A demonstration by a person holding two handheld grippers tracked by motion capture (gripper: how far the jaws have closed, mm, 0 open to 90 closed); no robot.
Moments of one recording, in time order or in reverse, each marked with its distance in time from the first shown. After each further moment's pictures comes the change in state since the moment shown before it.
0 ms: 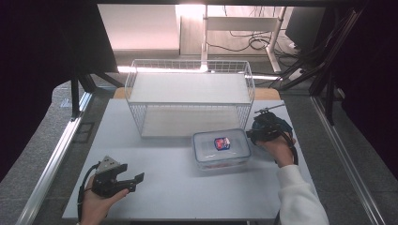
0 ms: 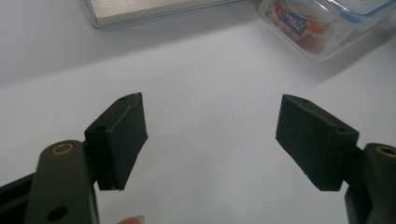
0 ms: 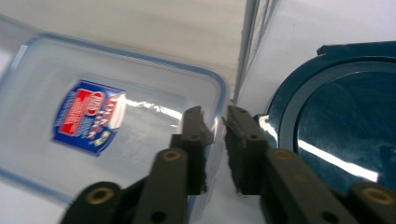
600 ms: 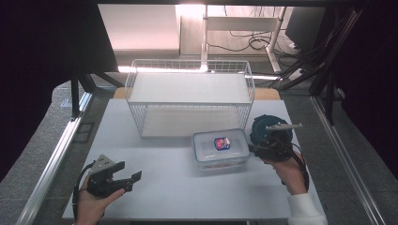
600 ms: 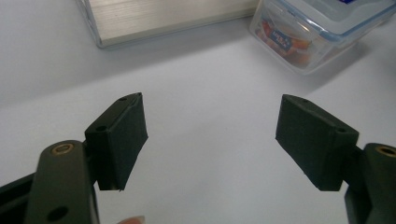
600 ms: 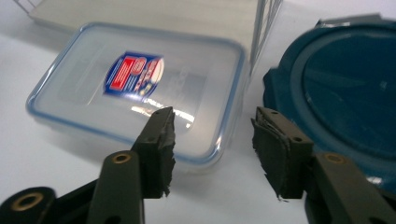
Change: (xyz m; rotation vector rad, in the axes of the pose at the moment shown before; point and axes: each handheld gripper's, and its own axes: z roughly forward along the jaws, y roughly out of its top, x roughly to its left) left arm -0.002 0.007 -0.013 -0.039 -0.015 0.019; right arm 0.016 -0.053 -0.043 -0.149 0.022 0.006
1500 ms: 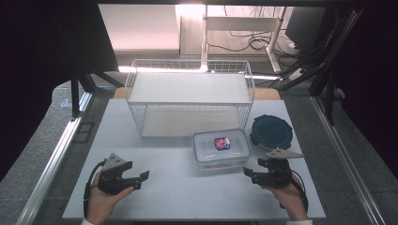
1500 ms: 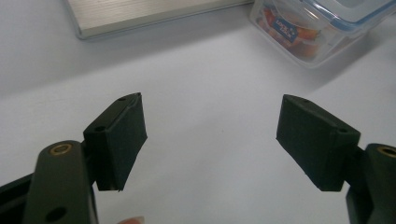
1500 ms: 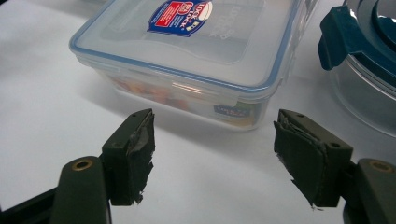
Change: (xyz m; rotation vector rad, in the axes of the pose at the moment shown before) left arm -0.006 0.002 0.023 0.028 0.000 -0.003; right arm 0.016 -0.072 0.001 -0.081 0.104 -0.054
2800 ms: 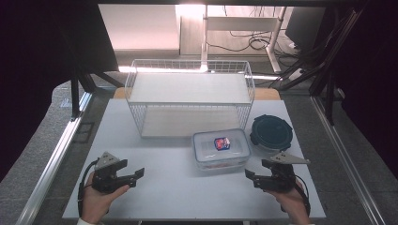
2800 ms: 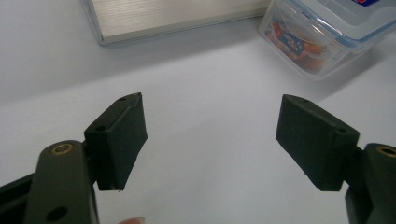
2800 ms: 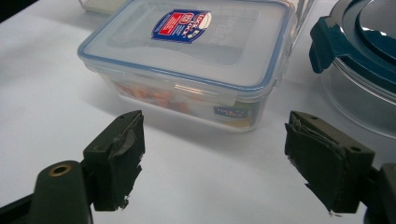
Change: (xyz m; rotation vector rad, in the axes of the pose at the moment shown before) left arm 0.007 0.003 -0.010 -0.027 0.021 -0.032; right arm 0.001 -0.010 -0.011 -0.069 -0.005 0.011
